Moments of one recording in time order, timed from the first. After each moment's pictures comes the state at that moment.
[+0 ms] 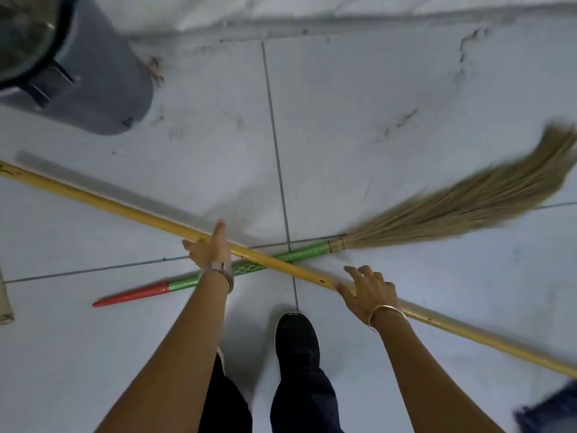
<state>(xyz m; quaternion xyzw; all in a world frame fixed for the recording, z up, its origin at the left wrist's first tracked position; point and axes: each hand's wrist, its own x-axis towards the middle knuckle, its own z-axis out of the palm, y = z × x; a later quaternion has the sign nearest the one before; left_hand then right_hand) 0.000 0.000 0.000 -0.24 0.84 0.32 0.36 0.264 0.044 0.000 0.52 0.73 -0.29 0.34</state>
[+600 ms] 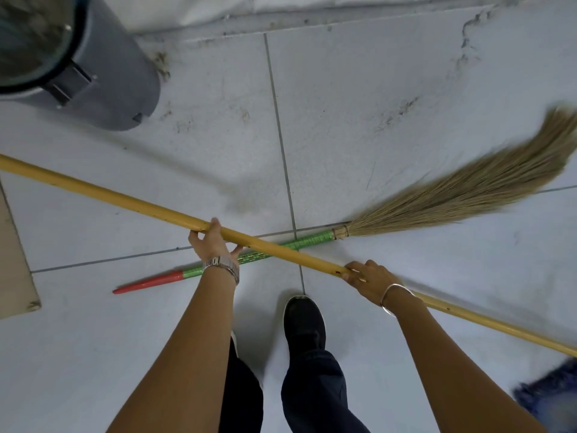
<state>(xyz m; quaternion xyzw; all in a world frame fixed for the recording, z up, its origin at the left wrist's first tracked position) -0.004 -0.010 0.022 -0.37 0.69 0.52 0.34 0.271 0.053 0.006 0.48 0.68 -0.41 0.38</state>
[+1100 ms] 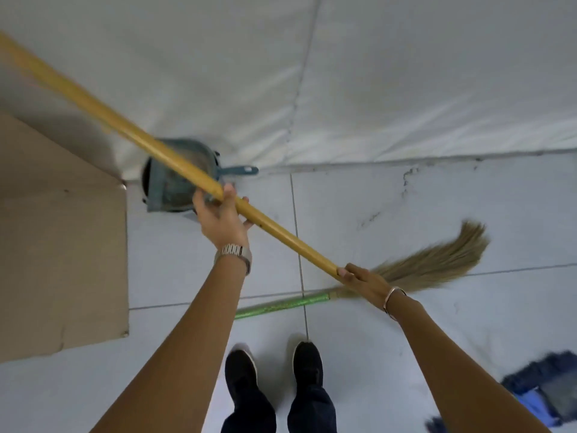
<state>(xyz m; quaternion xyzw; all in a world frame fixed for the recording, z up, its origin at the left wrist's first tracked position) -0.061 0.072 0.366 -0.07 0.69 0.68 0.26 0.191 0.129 0.290 0.47 0.68 -0.53 0.20</state>
